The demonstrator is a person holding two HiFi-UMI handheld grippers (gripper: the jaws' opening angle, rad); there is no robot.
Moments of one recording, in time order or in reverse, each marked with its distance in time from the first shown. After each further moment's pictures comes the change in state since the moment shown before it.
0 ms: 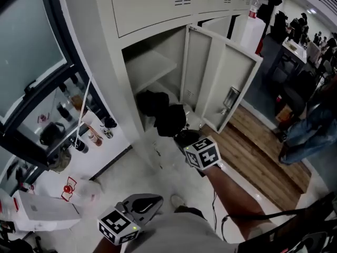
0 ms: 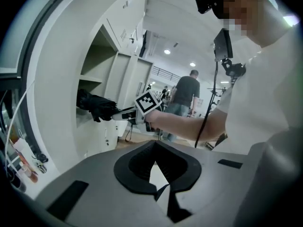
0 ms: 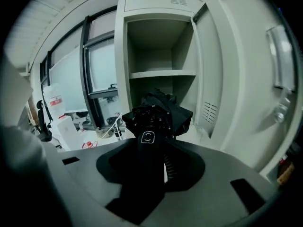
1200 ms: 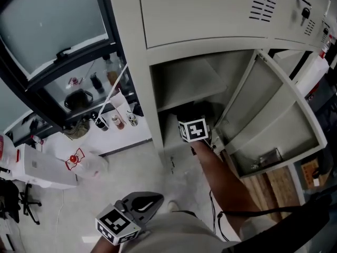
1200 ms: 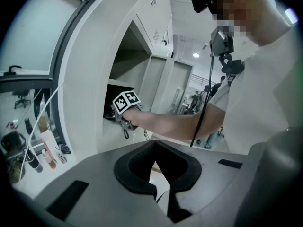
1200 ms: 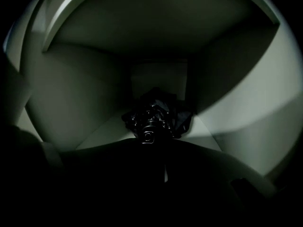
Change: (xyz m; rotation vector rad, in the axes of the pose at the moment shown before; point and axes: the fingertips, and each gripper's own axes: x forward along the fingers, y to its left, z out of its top) left arm 0.049 0.099 0.055 -0.155 -0.070 0.360; right arm 0.240 -0.058 0.084 -0.113 0.077 0.107
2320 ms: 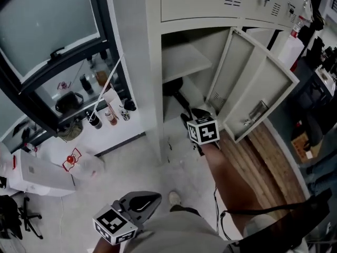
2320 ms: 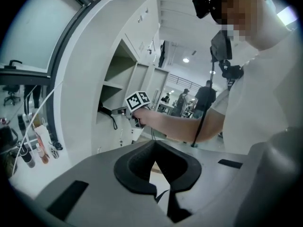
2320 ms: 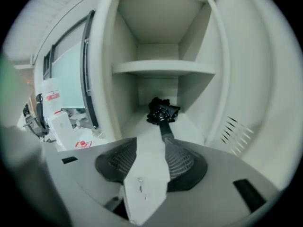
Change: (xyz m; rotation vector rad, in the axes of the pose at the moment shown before) left arm -0.088 -0.060 -0.057 0.026 -0.045 -0.127; right arm -0.135 0.049 -0.038 0.033 -0.077 -0.092
